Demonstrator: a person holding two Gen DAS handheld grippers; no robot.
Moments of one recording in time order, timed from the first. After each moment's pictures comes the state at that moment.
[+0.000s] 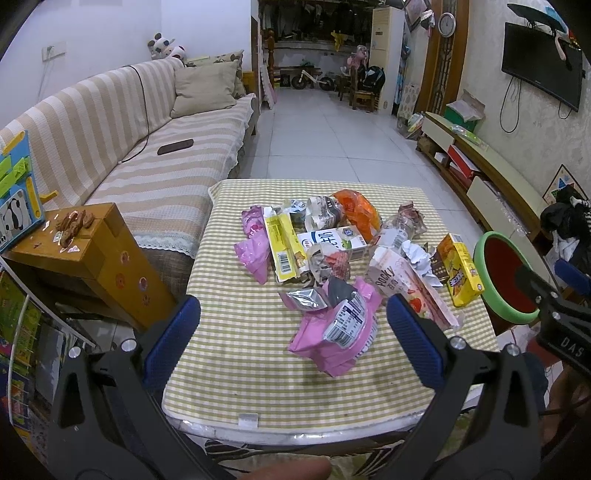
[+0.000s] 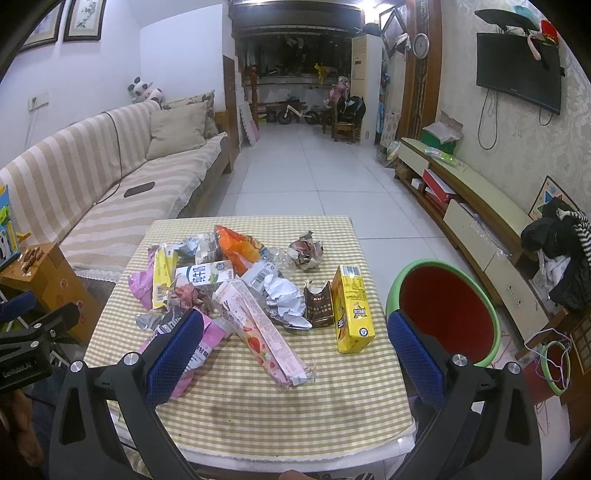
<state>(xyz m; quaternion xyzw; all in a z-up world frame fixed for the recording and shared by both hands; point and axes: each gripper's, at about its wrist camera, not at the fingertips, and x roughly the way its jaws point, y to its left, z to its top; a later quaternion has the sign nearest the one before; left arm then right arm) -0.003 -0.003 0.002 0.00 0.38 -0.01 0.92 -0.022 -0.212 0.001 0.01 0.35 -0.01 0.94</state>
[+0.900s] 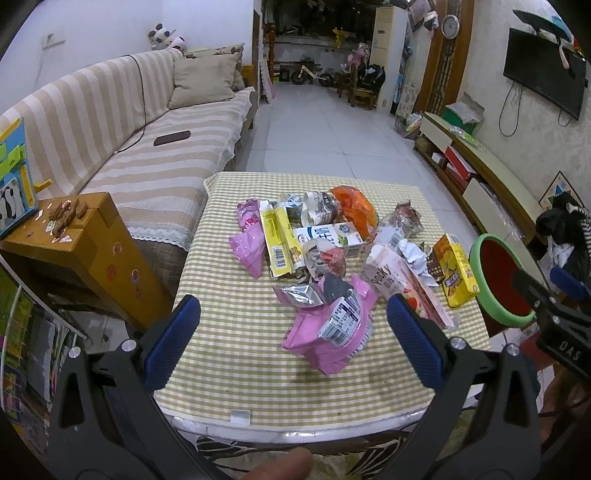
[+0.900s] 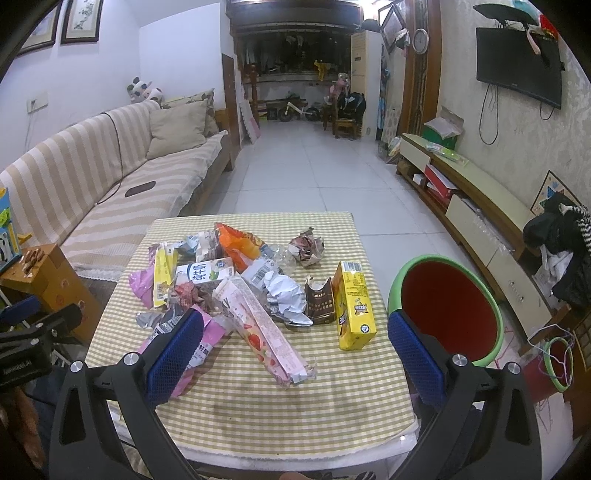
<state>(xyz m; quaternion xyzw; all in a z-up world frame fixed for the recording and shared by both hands) -0.003 -0.001 0.000 -0.02 0.39 -0.02 0.92 -0.020 -0.215 -0.003 0.02 0.35 -0.01 0.93</state>
